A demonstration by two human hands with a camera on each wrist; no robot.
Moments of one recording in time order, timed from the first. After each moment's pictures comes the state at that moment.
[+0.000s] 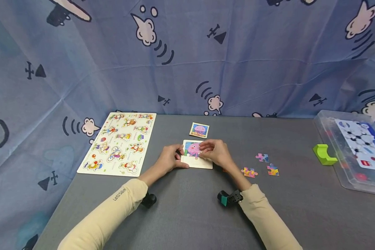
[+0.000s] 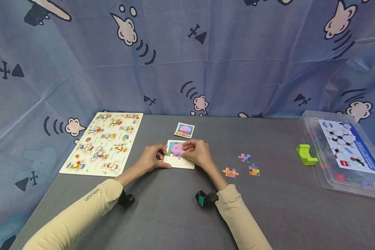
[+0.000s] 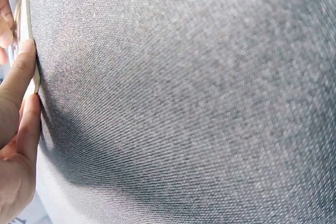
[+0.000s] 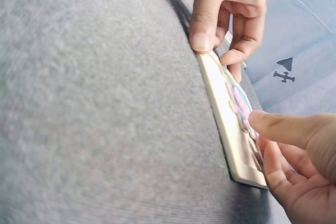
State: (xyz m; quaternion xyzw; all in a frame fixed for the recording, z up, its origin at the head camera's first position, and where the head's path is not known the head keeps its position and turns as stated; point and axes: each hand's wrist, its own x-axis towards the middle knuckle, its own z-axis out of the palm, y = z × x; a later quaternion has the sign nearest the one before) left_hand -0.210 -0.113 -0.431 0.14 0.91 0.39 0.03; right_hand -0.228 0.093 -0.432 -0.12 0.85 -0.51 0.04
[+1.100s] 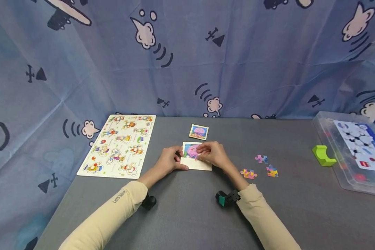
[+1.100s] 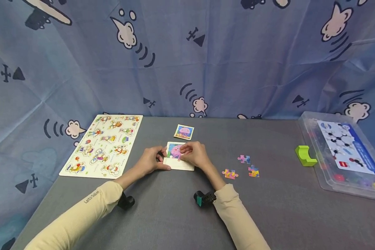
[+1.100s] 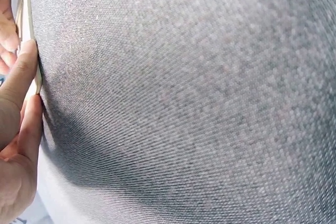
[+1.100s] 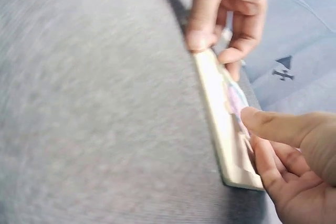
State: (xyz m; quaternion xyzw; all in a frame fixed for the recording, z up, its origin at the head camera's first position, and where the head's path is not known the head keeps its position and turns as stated) left_hand -0.207 -0.111 -0.429 0.14 0.91 0.39 0.02; right_hand -0.234 0.093 -0.439 -0.19 0.84 -0.50 0.03
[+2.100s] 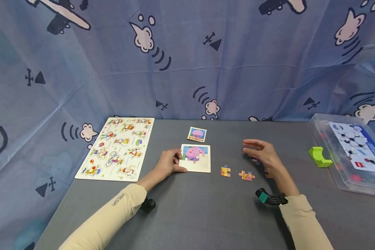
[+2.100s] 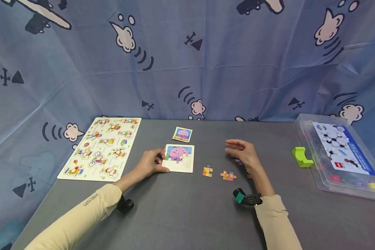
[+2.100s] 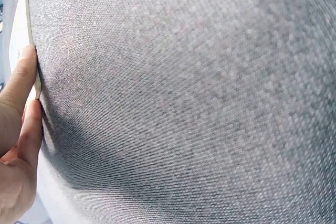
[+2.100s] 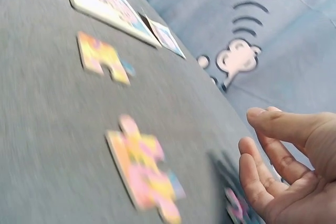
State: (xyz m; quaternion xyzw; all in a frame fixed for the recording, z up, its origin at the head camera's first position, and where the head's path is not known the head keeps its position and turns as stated) left_hand -0.205 -0.112 -0.433 0.16 0.90 0.39 0.00; right_hand -0.219 0.235 -0.423 -0.03 0.78 -0.63 0.05
